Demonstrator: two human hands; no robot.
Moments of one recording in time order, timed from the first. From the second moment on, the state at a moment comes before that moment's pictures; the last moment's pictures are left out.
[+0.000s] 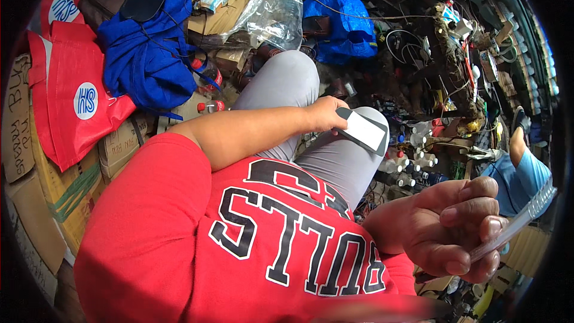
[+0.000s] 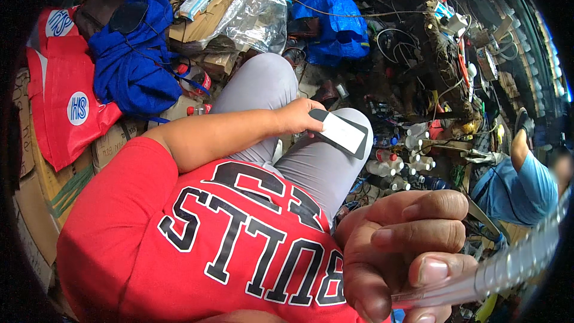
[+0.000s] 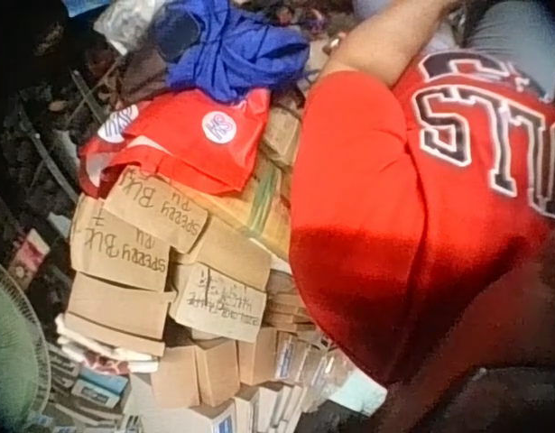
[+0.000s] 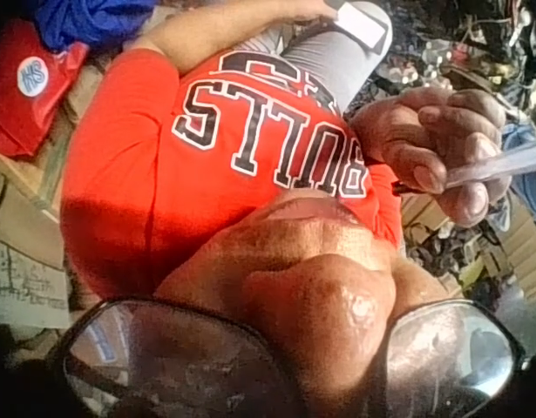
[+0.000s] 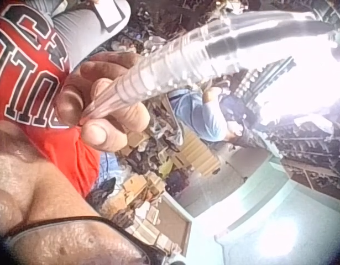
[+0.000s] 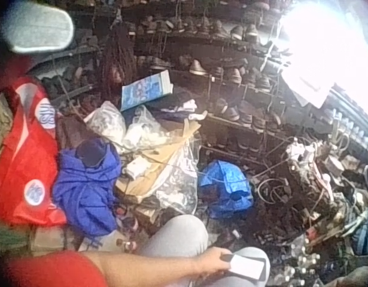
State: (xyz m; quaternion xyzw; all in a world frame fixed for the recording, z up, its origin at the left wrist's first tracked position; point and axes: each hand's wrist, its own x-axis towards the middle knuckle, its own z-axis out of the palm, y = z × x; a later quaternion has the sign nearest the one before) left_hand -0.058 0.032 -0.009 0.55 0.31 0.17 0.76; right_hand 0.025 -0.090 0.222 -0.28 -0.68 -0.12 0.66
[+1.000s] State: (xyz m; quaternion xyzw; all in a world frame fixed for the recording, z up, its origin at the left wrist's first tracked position) left_hand -0.056 0.029 -0.004 0.55 0.30 0.17 0.76; right_hand 0.030 -0.100 0.216 -0.29 -0.72 -0.16 0.61
